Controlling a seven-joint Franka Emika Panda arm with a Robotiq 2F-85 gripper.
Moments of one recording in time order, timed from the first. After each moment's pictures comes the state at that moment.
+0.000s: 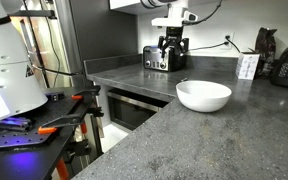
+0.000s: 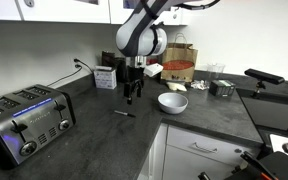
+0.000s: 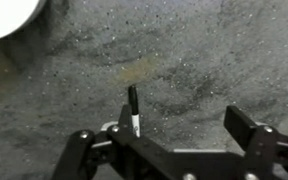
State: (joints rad) arm 0.17 0.41 0.13 -1.97 0.06 2.36 -0.50
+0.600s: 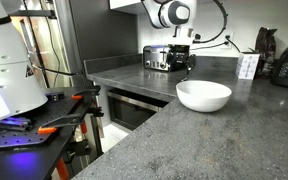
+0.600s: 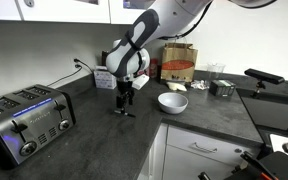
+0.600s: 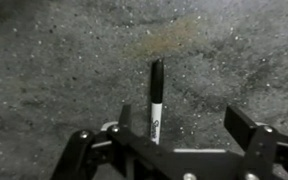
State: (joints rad) arm 0.20 0.72 0.15 -1.67 -0.12 2.34 -0.45
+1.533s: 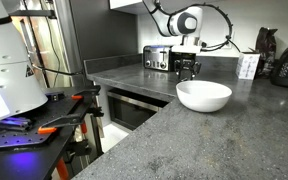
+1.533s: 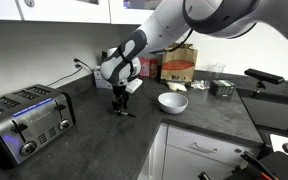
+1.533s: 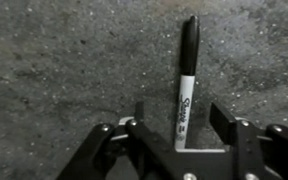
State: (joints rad) arm 0.23 0.94 0.14 -1.37 -0.15 2.24 -0.45
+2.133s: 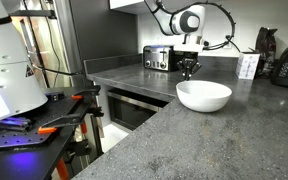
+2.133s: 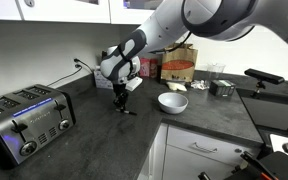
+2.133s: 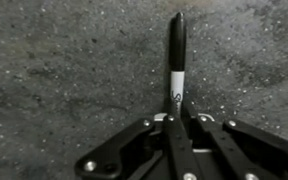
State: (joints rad) arm 0.22 0.95 0.14 -1.32 -0.15 2.20 -0.45
